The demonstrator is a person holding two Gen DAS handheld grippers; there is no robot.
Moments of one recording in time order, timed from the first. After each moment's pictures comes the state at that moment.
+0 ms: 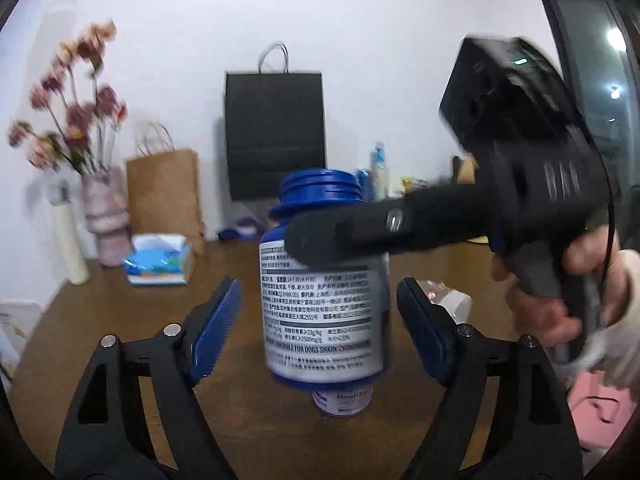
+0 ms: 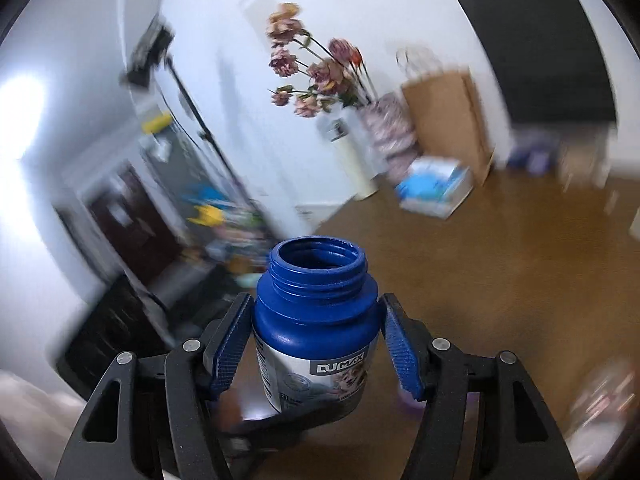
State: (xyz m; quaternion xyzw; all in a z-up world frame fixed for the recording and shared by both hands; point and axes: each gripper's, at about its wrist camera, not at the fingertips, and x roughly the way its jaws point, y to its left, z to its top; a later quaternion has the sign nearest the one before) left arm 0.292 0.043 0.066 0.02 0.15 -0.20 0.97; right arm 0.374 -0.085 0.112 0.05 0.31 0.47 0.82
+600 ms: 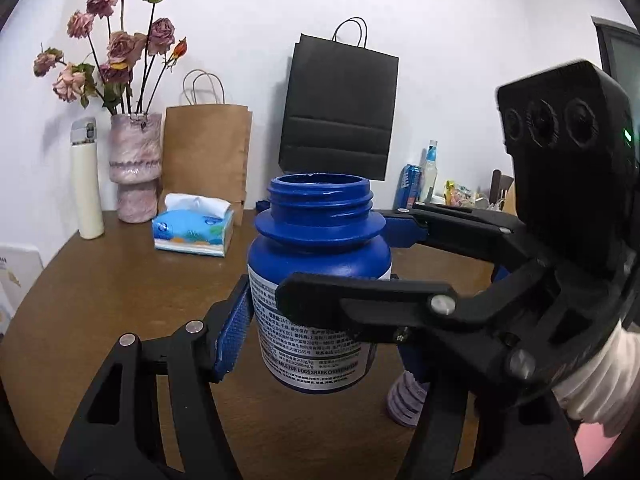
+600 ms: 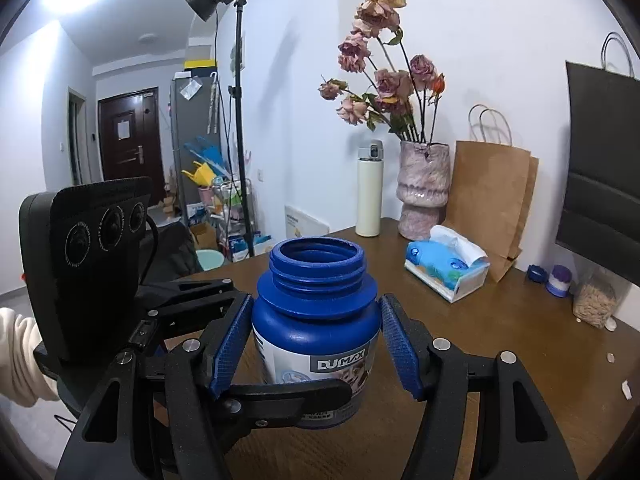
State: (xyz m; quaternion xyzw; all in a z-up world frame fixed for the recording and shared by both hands) left arm 0.341 0.111 0.047 -0.05 0.18 -0.15 0.97; right arm 0.405 0.009 0.086 -0.09 0.19 0.50 0.84
